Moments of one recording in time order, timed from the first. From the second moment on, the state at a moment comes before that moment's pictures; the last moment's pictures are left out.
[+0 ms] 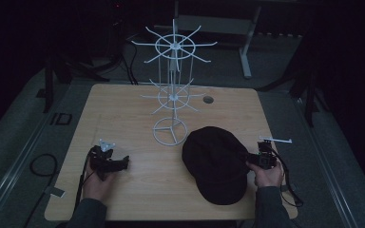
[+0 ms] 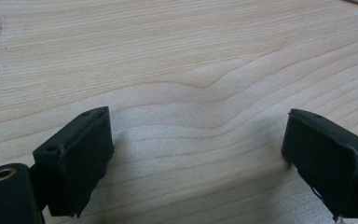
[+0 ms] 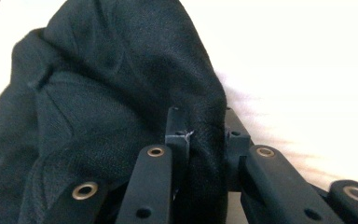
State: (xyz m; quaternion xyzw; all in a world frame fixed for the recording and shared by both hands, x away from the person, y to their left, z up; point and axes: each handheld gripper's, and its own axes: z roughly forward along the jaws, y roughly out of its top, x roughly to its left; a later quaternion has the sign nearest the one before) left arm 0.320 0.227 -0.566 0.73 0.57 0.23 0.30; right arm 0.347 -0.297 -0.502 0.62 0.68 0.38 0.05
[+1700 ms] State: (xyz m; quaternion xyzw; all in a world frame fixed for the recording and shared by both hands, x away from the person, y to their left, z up) left arm 0.320 0.227 -0.566 0.73 0.57 0.23 0.30; right arm 0.404 -0.352 -0.411 0.59 0.67 0.45 0.10
